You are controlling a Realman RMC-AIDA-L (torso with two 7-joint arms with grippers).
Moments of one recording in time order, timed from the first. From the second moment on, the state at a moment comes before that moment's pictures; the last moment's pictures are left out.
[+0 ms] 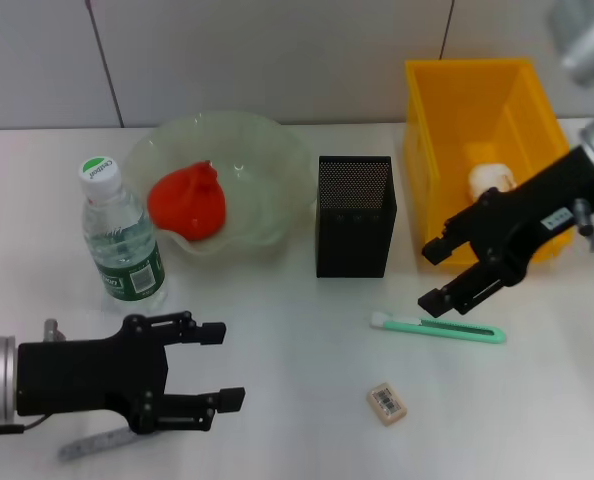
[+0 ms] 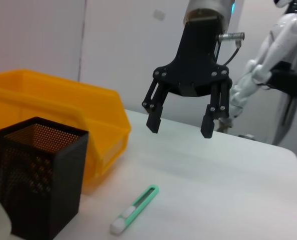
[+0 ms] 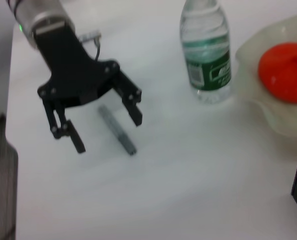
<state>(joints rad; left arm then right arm) -0.45 -2.06 0.76 0.65 2.02 1.70 -1.20 0.93 1.96 -0.91 -0.88 -2.42 -1.80 1.87</state>
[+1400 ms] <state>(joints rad) -0.42 -2.06 0.73 0.56 2.00 1.69 -1.14 1.02 2.08 -1.32 -0.77 -2.65 -1.43 1.93</state>
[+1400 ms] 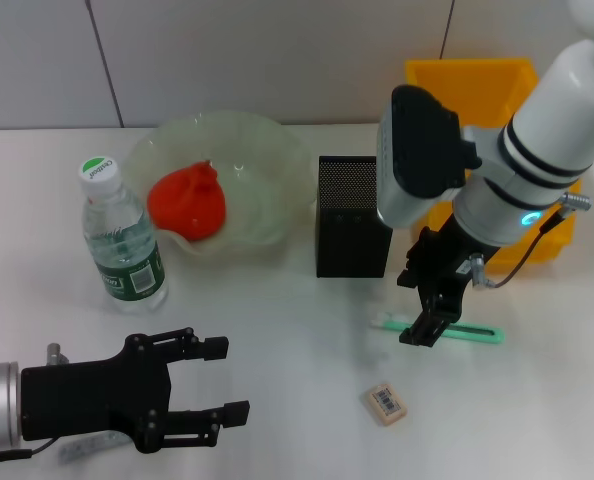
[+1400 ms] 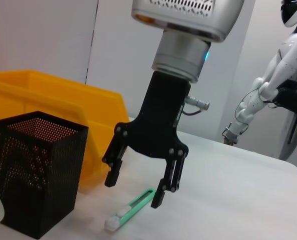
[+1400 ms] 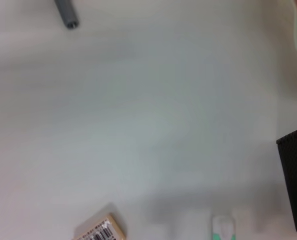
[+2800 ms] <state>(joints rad) -0.41 -2.06 0.72 0.56 2.00 1.69 -1.14 1.03 2.09 -1.41 -0.65 -2.60 -1.26 1.94</state>
